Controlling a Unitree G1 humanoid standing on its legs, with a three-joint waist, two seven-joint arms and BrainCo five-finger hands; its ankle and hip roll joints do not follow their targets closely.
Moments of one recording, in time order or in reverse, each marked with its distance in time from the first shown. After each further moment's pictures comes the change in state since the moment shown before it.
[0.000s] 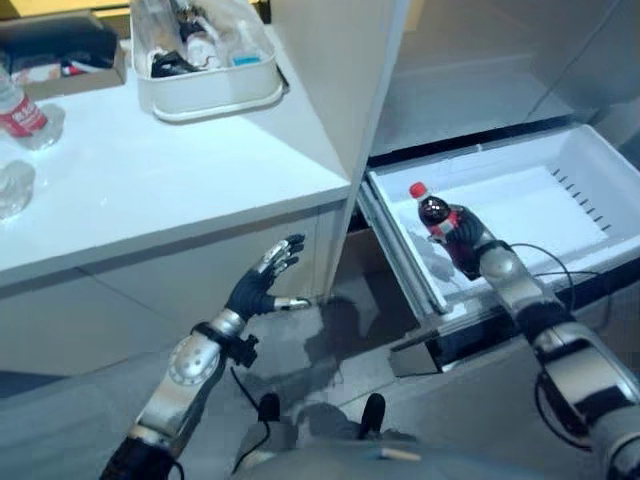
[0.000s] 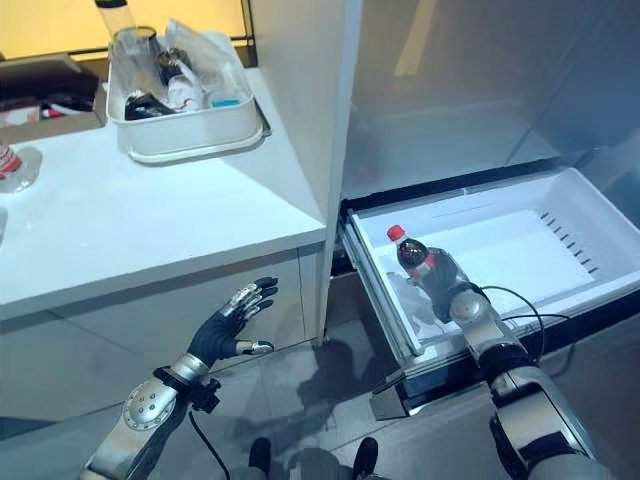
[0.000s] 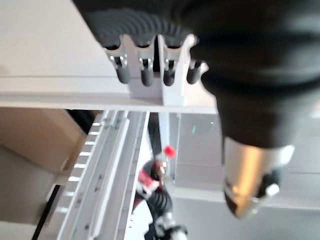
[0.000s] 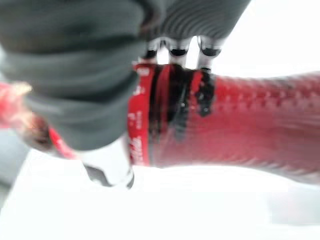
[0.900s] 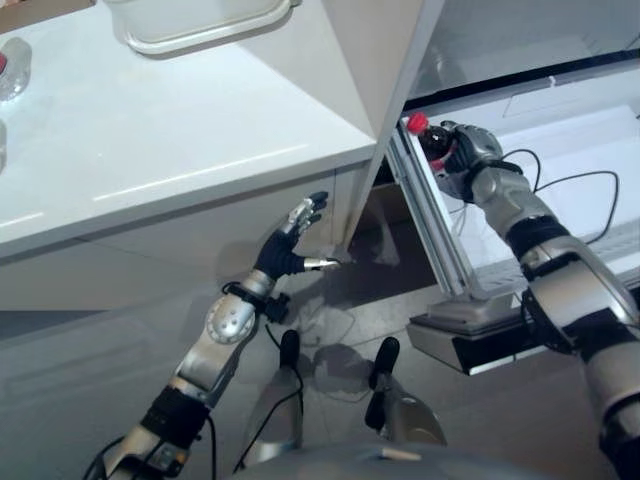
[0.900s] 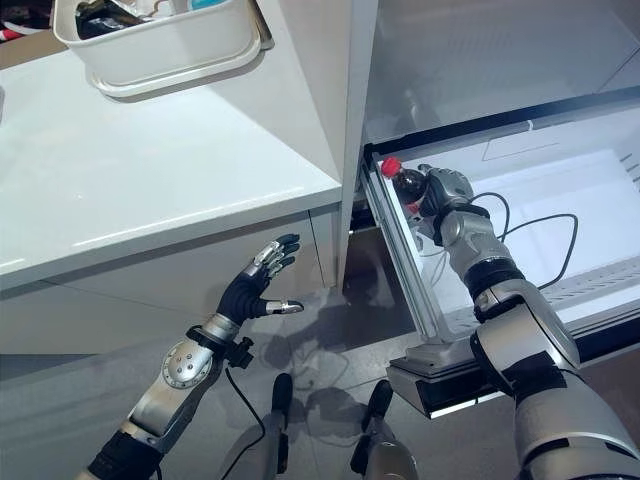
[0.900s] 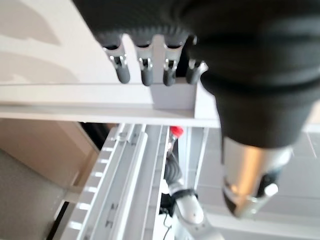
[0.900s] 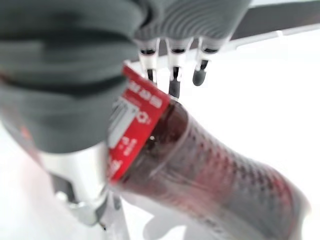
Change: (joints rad) left arm -0.217 -0.088 -0.067 0.037 0.069 0.006 0.149; right arm -0.387 -0.018 0.086 0.150 -0.371 0.083 -0.080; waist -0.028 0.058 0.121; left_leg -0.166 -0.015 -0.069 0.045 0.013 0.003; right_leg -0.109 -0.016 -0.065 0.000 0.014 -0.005
